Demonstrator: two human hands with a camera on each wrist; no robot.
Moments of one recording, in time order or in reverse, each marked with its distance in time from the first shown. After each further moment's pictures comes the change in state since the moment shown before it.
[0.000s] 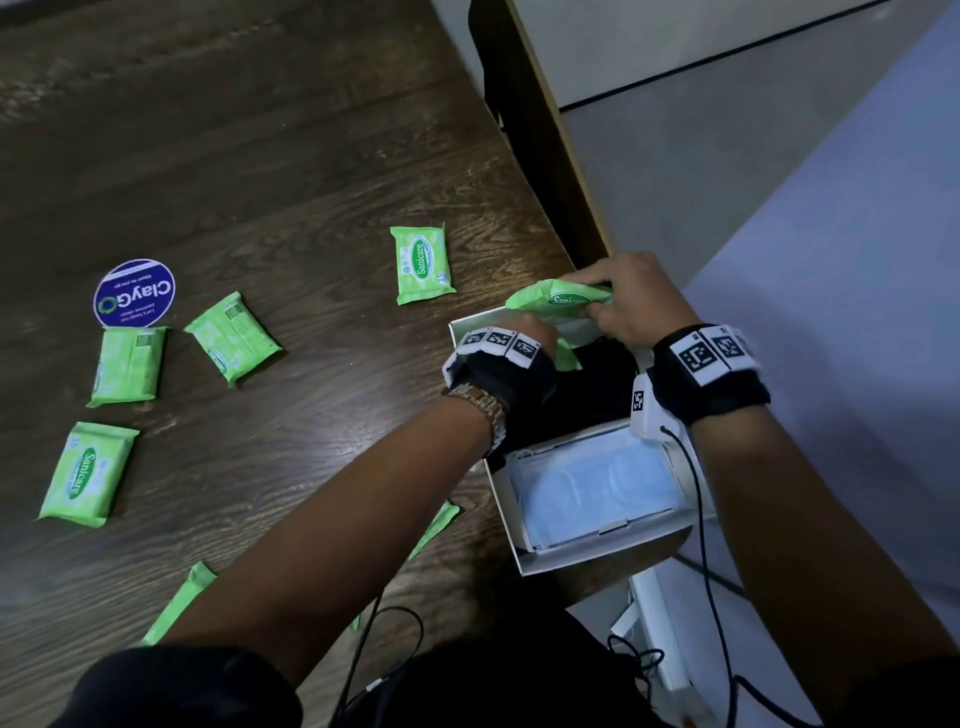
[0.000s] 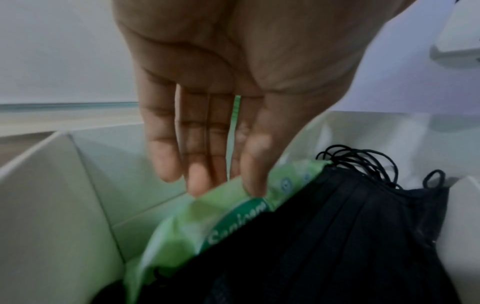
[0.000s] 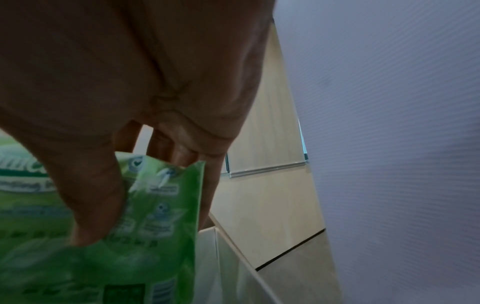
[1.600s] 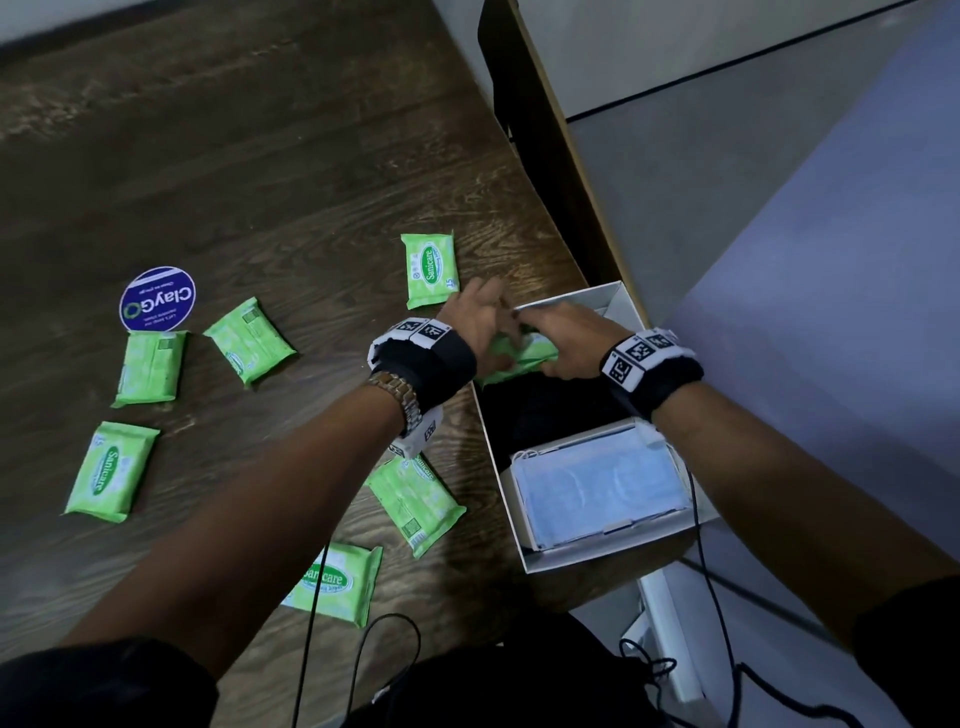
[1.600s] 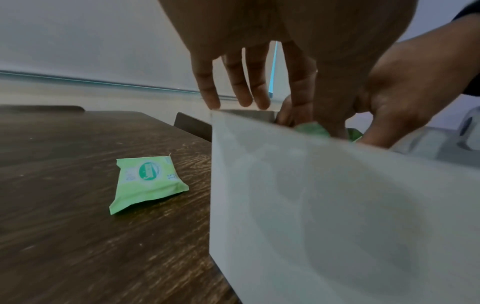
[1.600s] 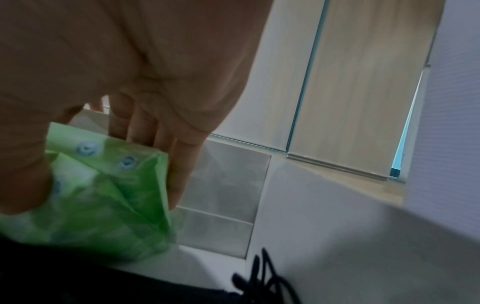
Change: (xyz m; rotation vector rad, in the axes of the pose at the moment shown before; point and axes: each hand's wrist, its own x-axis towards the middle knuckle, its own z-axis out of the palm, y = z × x) left_hand -0.004 -0.072 0.013 -0.249 0.203 0.118; right_hand 0.023 0.011 0.072 -0.345 -0.391 -0.210
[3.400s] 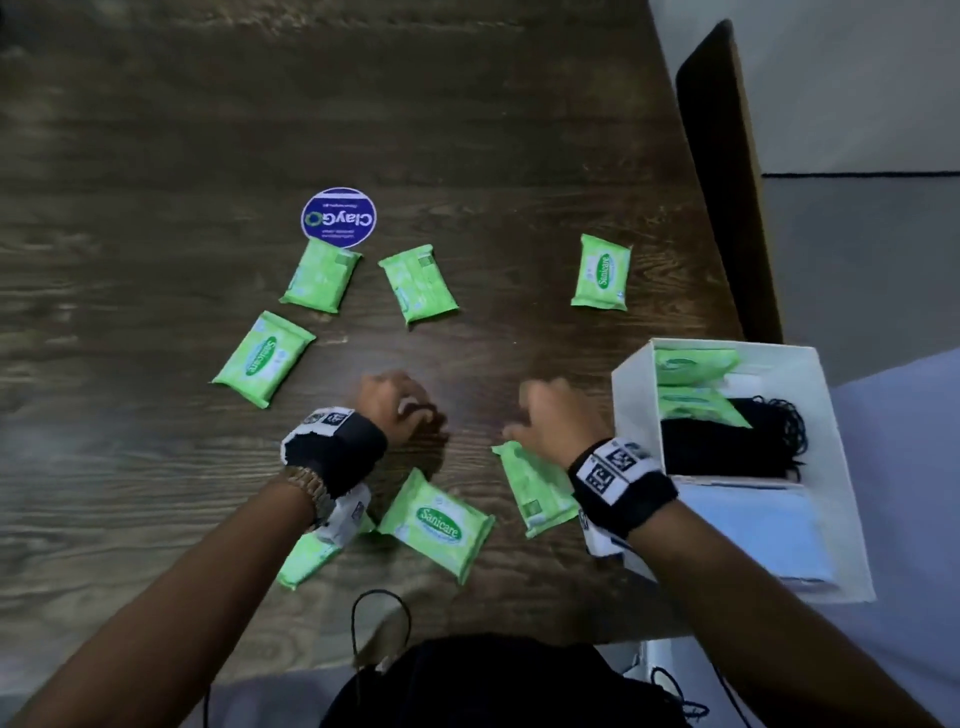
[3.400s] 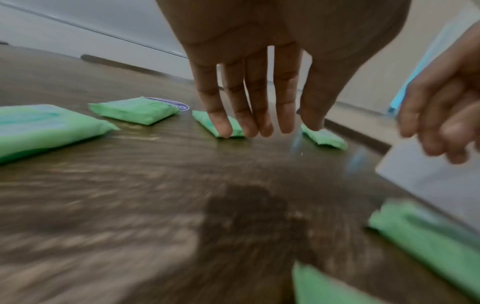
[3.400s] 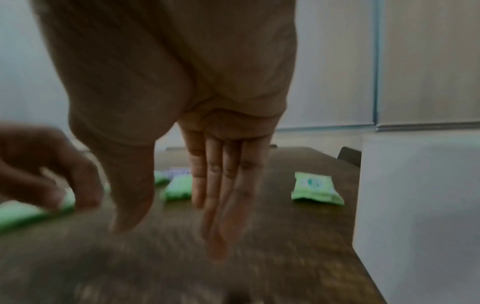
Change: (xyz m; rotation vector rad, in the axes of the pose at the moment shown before) left_hand -0.279 -0.191 0.068 -0.357 0.211 -0.514; right_hand 0.042 -0.258 0.066 -0.013 -0.156 0.225
